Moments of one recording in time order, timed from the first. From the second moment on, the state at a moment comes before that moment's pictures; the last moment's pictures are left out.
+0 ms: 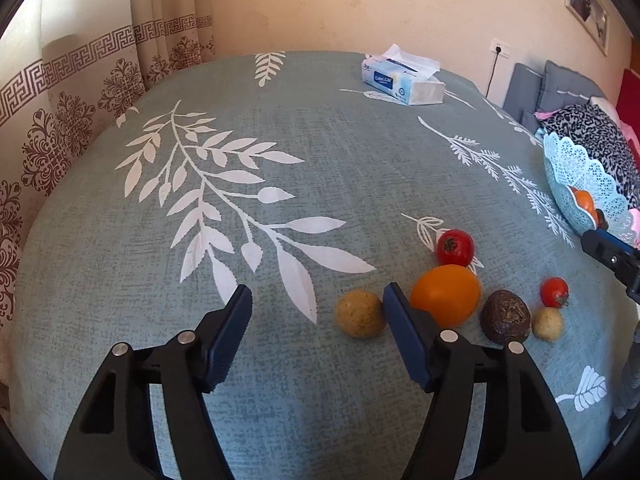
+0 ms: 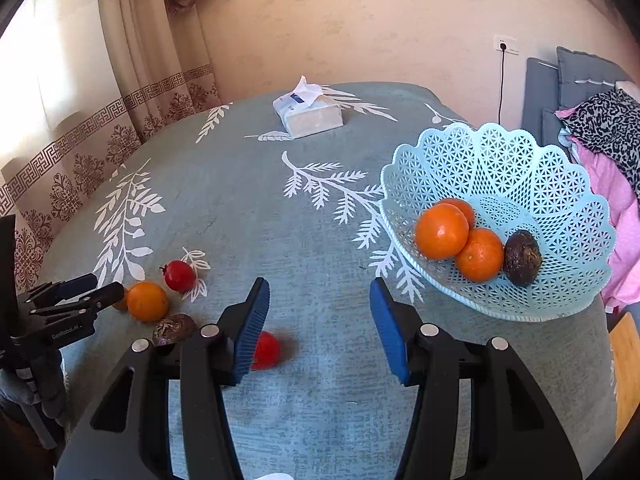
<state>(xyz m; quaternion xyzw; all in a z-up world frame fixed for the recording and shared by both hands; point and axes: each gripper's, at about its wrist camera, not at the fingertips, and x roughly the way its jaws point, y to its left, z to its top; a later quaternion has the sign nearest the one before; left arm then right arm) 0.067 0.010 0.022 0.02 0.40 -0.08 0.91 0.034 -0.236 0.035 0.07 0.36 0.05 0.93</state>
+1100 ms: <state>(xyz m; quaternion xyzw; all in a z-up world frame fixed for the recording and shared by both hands) 0.051 0.009 0.025 0.01 0.37 -0.10 0.92 0.122 -0.130 0.004 0.09 0.47 0.20 0.85</state>
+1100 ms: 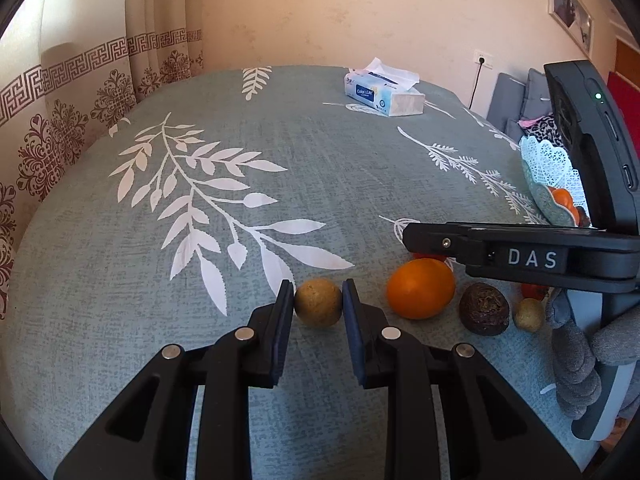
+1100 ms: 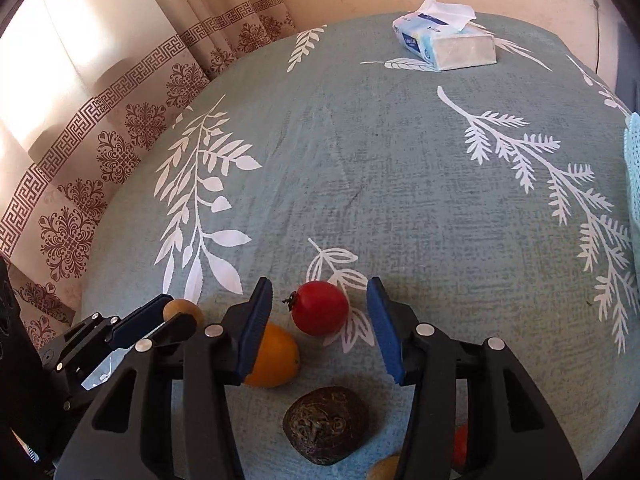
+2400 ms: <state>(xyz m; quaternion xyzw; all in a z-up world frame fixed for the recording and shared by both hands) 0.050 -0.013 0.036 0.03 0.37 -0.07 0.92 0.047 -0.275 0.067 0.15 0.36 0.07 0.92</state>
